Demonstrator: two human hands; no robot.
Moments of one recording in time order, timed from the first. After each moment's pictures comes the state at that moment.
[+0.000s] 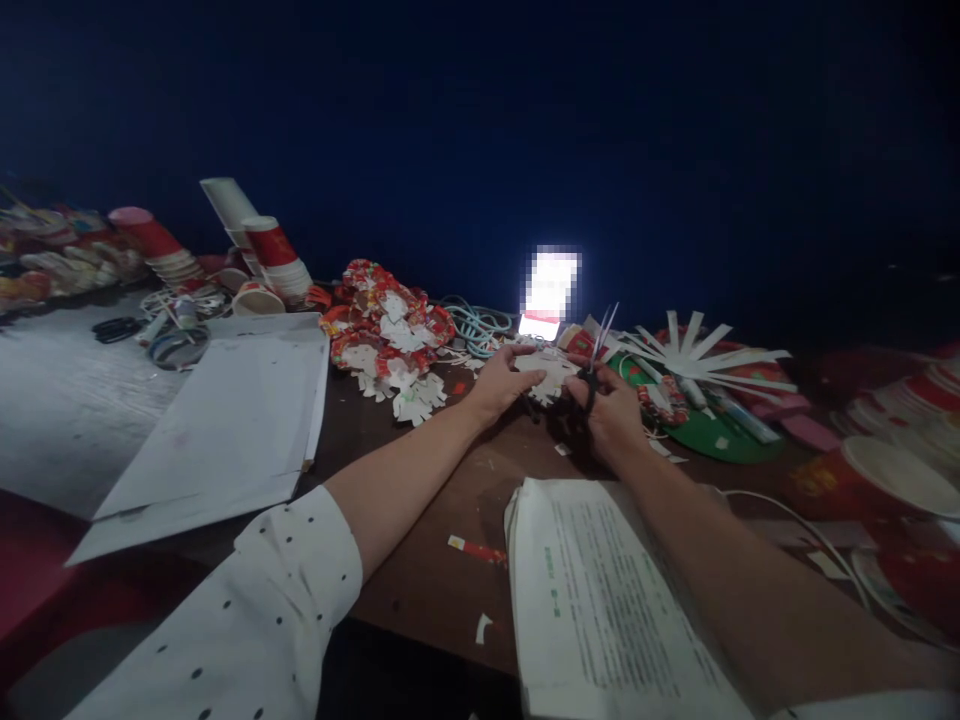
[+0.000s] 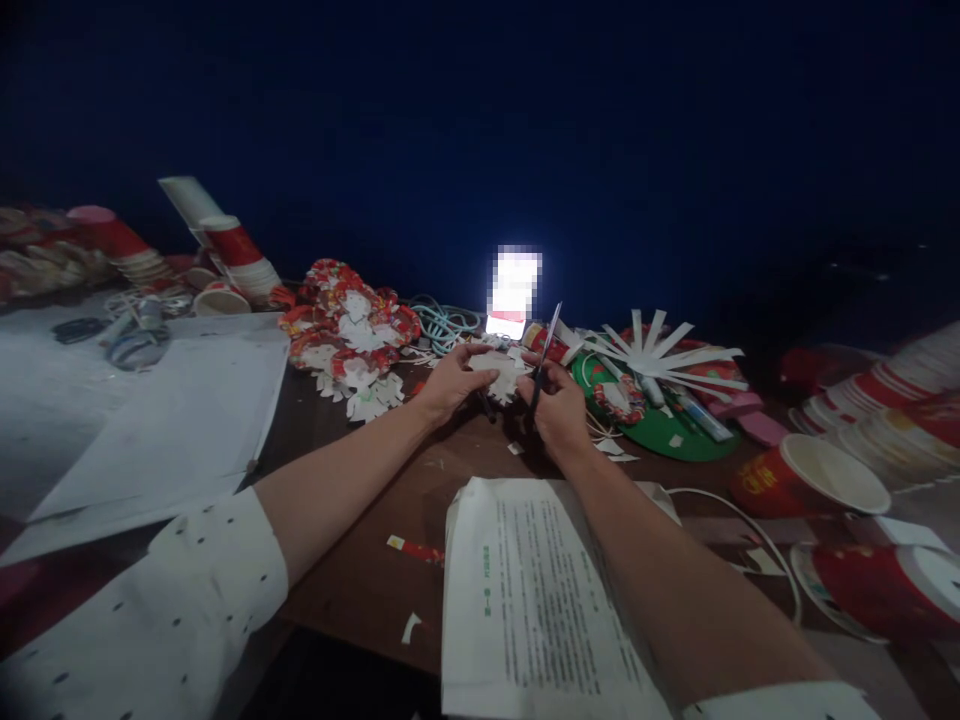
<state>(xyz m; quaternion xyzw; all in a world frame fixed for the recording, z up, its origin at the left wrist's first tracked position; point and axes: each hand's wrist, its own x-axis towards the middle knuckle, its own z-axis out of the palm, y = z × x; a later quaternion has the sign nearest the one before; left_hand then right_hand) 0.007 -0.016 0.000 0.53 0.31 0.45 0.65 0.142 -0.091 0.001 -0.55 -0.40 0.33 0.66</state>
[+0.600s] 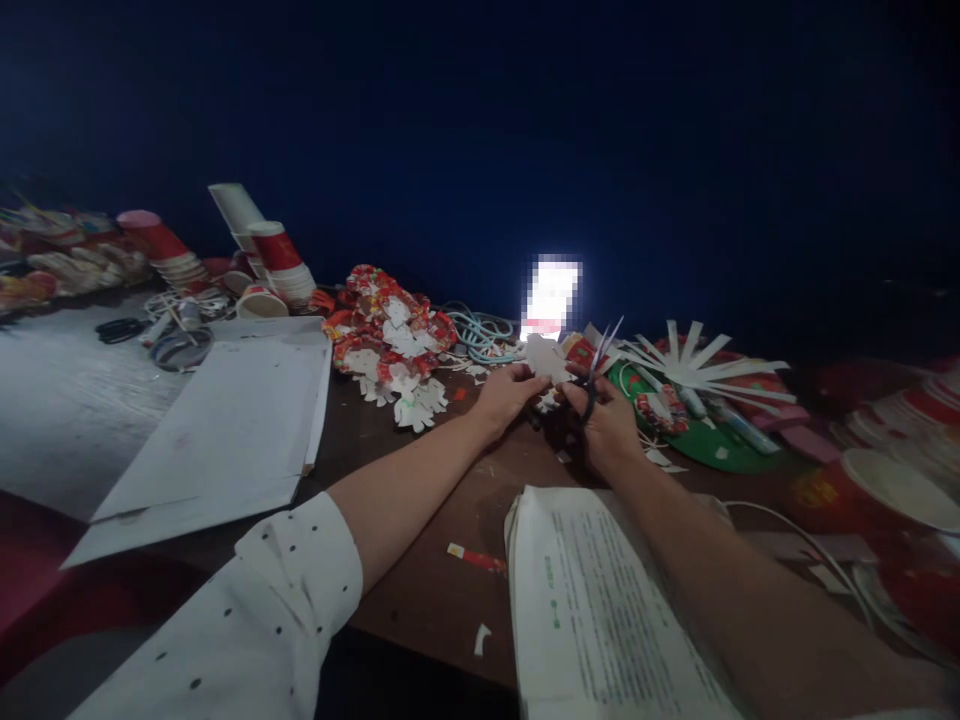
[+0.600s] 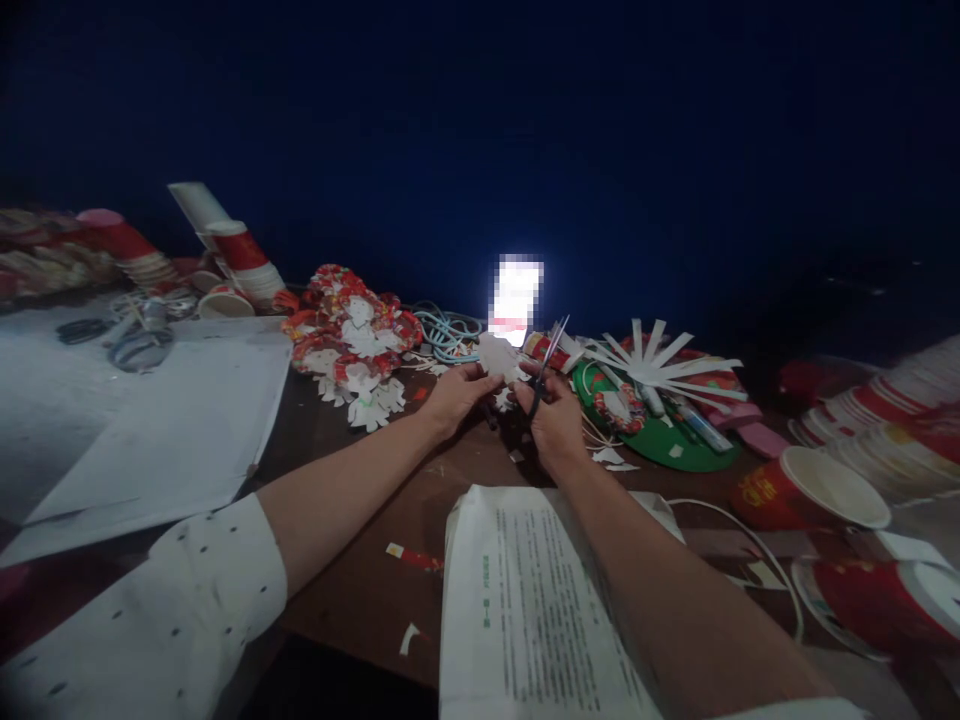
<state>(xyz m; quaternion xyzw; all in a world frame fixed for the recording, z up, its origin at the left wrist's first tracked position) 0.013 -0.023 -0.006 0.48 0.30 0.44 0.70 0.134 -0.092 -0.001 -0.51 -0.35 0.39 0.68</state>
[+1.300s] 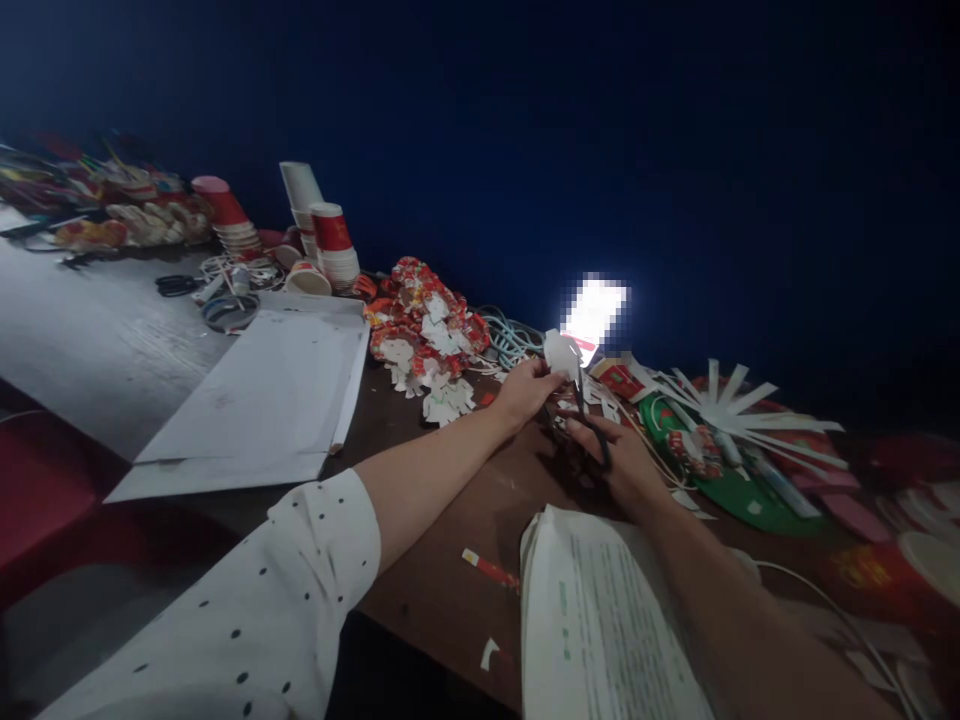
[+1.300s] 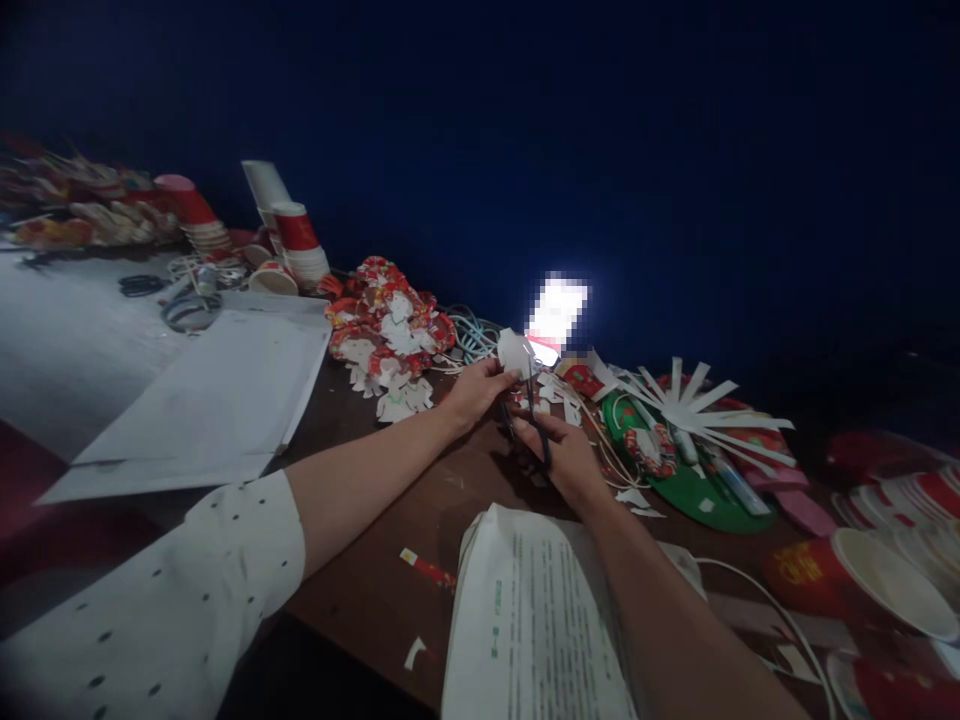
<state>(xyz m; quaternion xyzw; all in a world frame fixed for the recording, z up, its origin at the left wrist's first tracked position) 0.007 -0.002 0.002 0.44 0.31 0.49 0.69 0.132 -0.107 0.019 -0.61 -0.51 0.44 0.42</state>
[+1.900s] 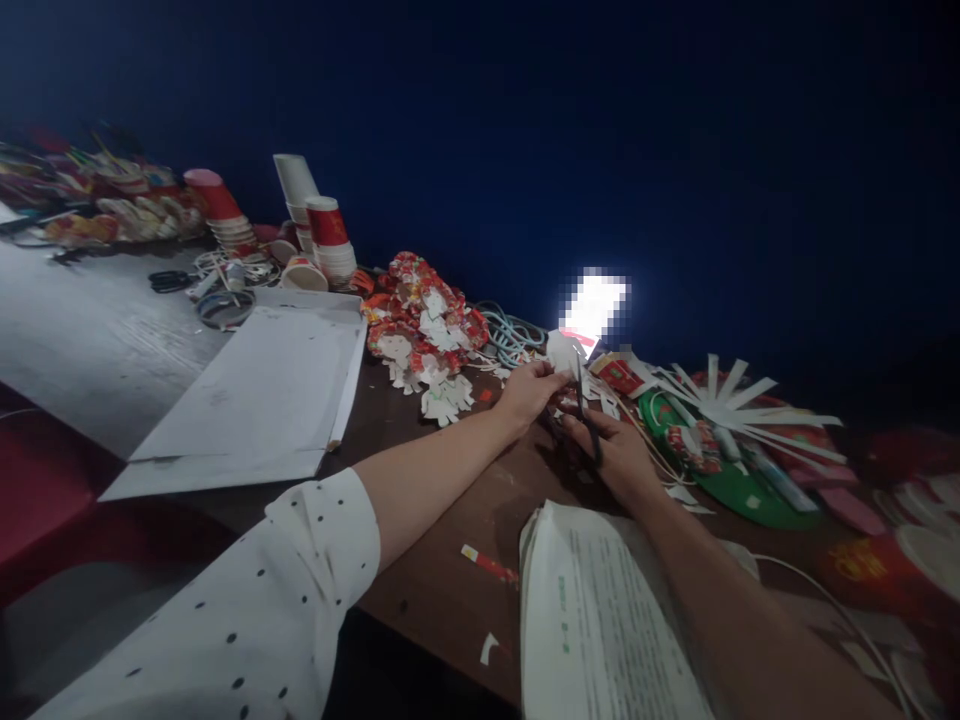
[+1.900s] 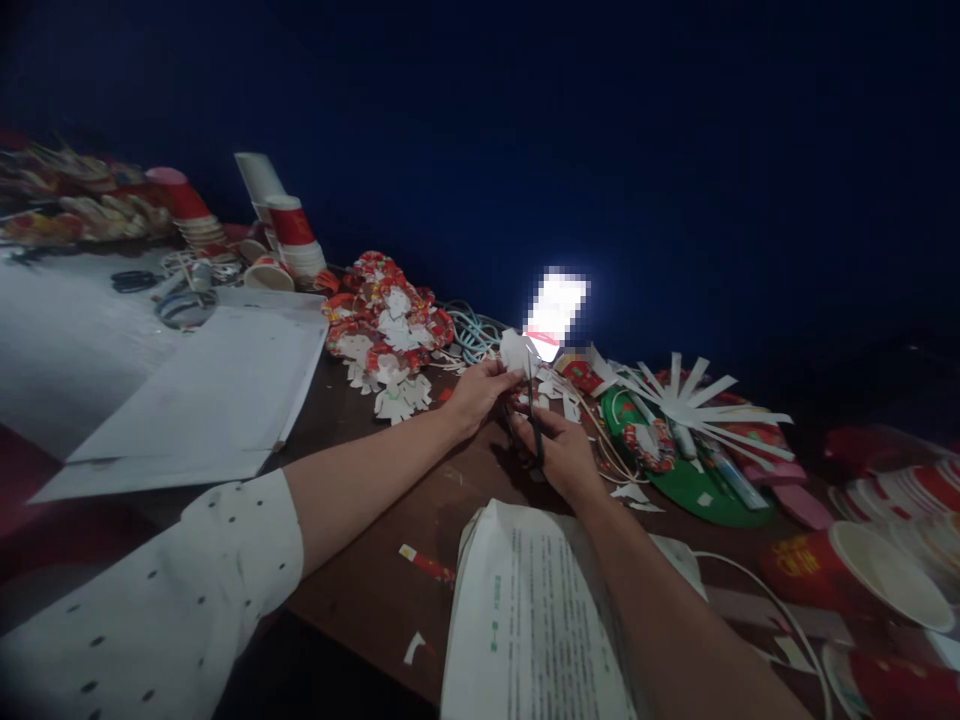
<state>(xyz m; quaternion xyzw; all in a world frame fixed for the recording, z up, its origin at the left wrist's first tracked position) 0.014 -0.015 0.005 0.37 0.29 0.49 0.74 0.122 -0.107 0.020 -0.63 -0.50 0.39 0.45</state>
